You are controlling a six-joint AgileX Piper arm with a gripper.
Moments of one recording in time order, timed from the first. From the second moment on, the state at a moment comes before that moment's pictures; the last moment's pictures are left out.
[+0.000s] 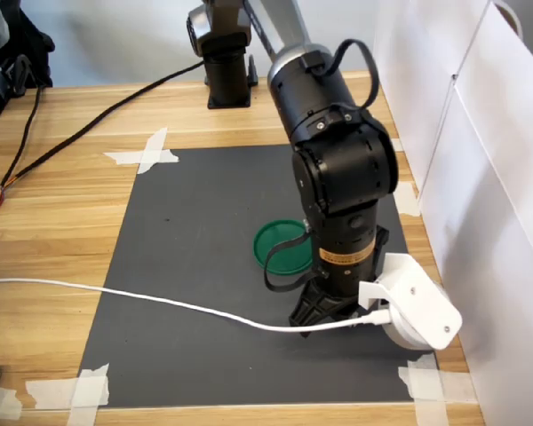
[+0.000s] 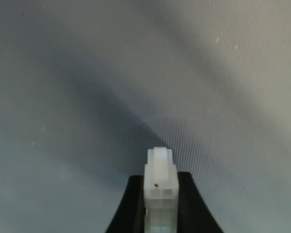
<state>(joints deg) 20.3 129.8 -113.7 2.7 67.5 -29.6</state>
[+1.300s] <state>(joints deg) 20.4 97.0 -79.6 -1.6 59.2 -33.4</state>
